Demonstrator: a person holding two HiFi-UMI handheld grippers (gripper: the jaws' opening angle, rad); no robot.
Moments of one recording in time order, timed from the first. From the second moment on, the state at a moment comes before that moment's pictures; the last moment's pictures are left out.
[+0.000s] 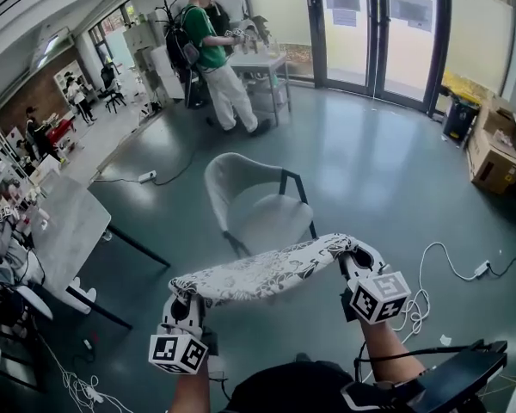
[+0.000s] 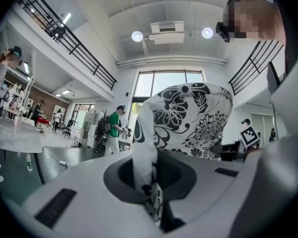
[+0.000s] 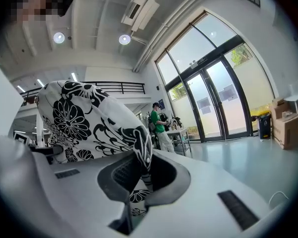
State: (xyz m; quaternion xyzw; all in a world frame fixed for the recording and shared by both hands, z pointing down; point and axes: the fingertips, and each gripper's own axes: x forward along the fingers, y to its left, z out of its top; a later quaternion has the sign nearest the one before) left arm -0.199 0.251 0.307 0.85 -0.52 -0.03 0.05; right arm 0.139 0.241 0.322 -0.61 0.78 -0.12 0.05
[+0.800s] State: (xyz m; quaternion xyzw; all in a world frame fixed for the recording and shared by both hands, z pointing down) left arm -0.173 0.154 0.322 0.85 -0.52 -0.02 0.07; right arm 0.166 0.143 0.329 -0.61 0.78 -0.13 0.05
